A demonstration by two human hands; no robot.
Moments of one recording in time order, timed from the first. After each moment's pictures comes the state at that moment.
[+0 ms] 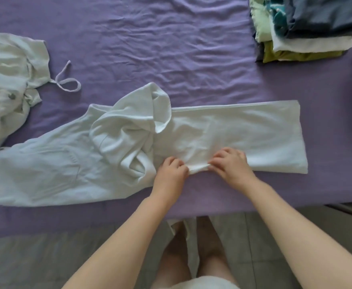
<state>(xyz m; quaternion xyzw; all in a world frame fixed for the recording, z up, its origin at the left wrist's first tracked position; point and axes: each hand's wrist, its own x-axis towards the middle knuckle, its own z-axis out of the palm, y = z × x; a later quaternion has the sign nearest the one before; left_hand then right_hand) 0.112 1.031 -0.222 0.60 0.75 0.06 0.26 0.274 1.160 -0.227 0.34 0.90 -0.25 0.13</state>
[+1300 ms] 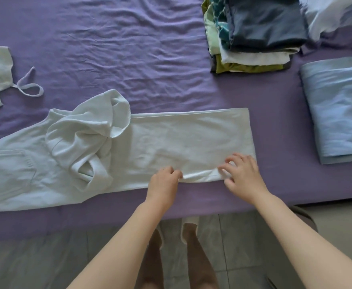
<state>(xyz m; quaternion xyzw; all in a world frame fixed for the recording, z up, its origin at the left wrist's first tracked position) 0.214 1.079 -0.235 0.53 0.79 -0.01 0.30 0.414 1.215 -0.219 0.41 0.88 -0.22 0.12</state>
